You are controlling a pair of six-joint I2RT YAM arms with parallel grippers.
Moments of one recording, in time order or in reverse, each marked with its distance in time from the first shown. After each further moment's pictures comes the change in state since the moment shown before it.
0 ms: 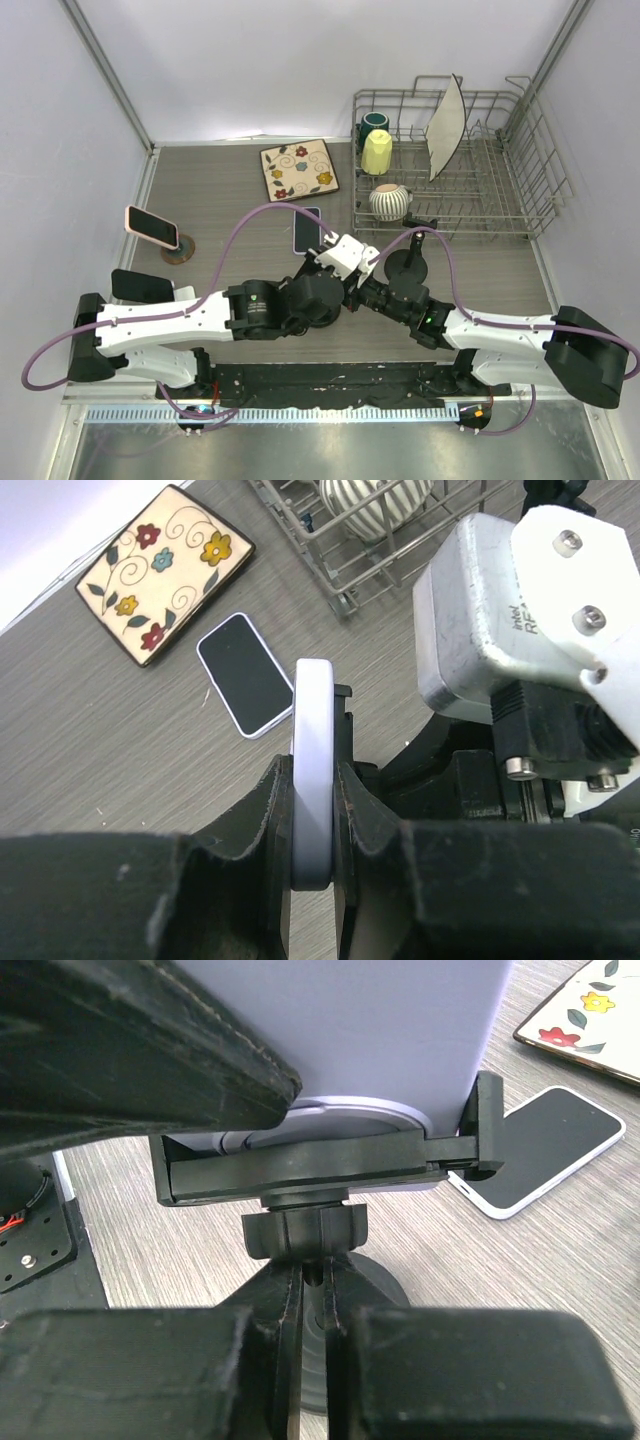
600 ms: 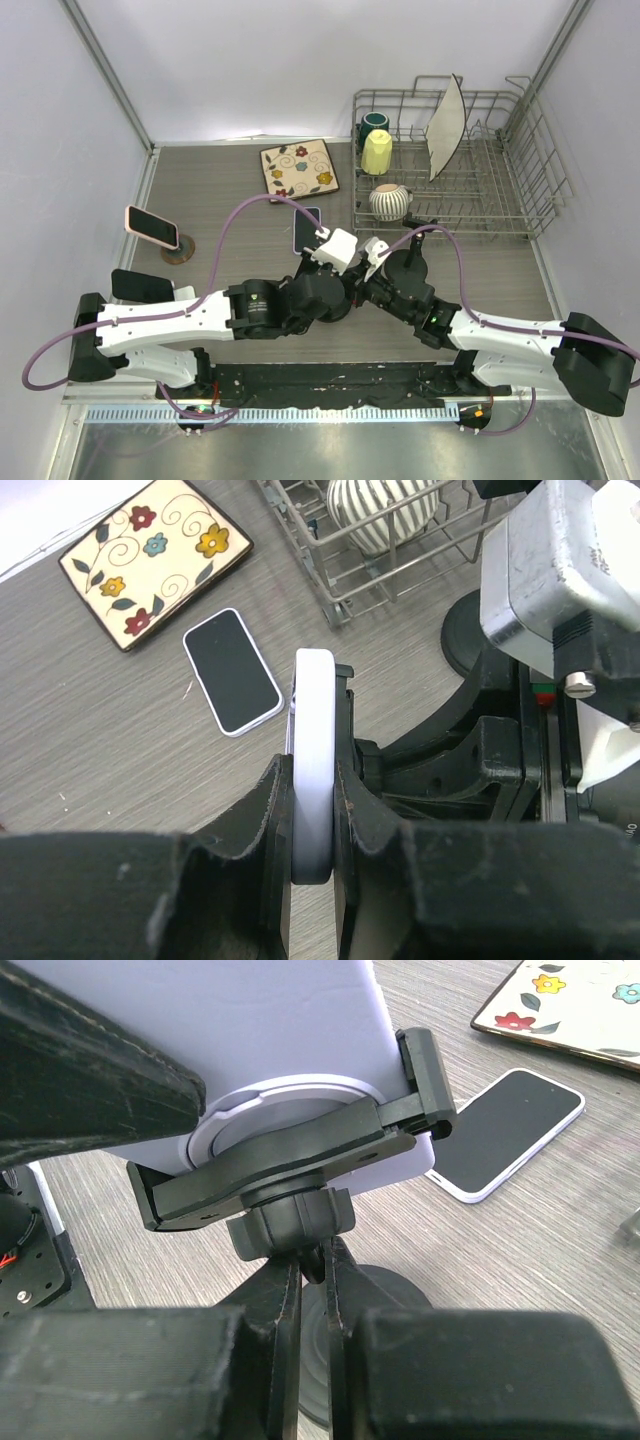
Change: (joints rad) left arm 0.002 0.002 -0.002 0.007 -0.036 -0.119; right arm -0.032 -0.053 -0.010 -0.045 0.068 0.073
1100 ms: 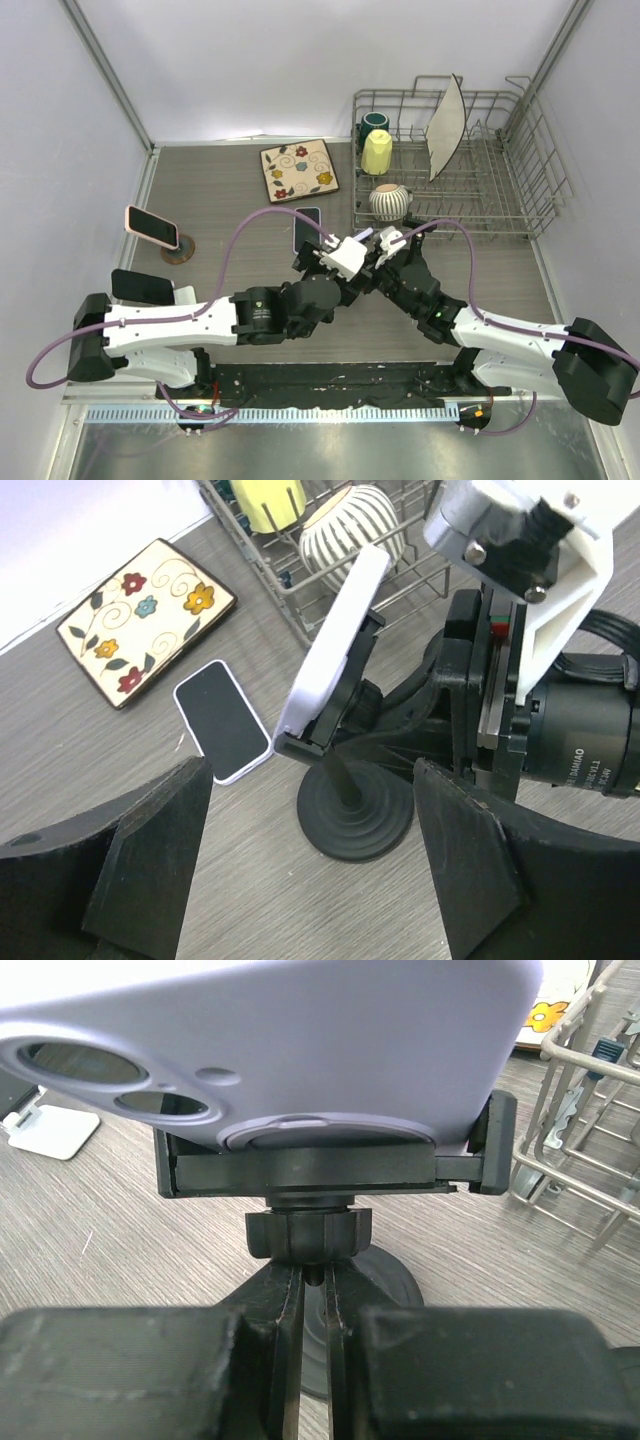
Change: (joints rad) left arm -0.008 0.001 -0.078 0.244 0.013 0.180; right arm -0.084 -0.019 -0.005 -0.035 0.084 0.035
